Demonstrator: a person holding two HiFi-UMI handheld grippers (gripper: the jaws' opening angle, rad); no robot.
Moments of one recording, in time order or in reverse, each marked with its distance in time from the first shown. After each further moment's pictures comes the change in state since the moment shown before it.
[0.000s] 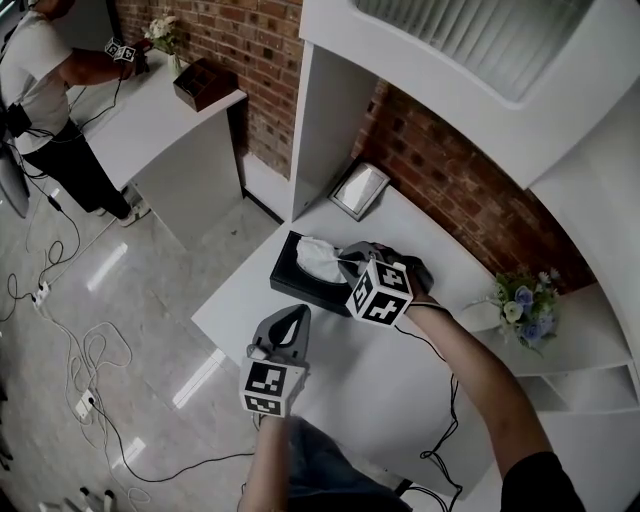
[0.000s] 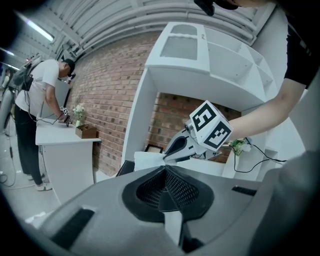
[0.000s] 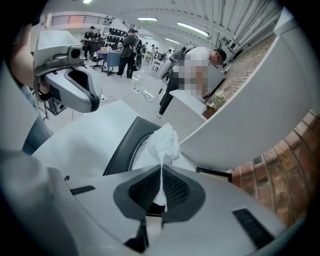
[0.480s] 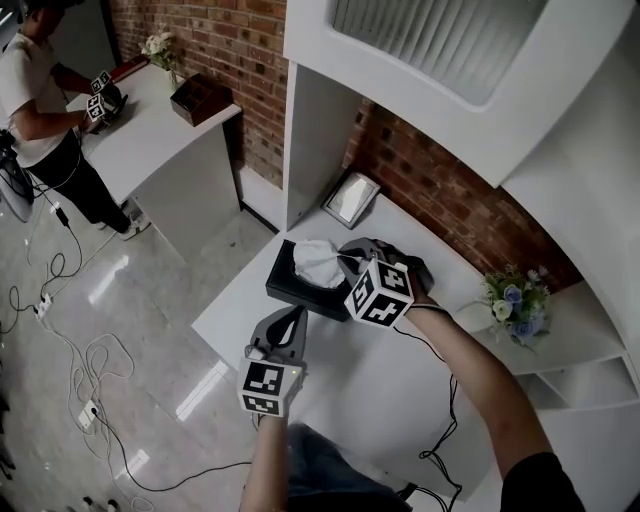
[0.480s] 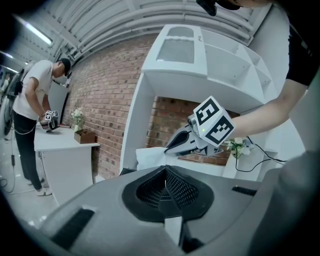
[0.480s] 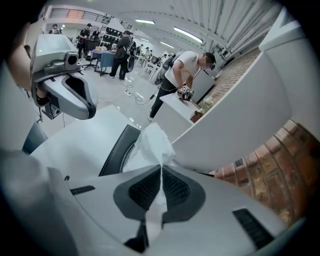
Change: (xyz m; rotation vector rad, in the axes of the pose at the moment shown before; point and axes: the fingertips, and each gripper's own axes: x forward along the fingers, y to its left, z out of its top) left arm 0.000 -0.007 0.021 0.021 -0.021 -0.003; right arm -0.037 -0.029 0.010 0.015 -0.030 -0.115
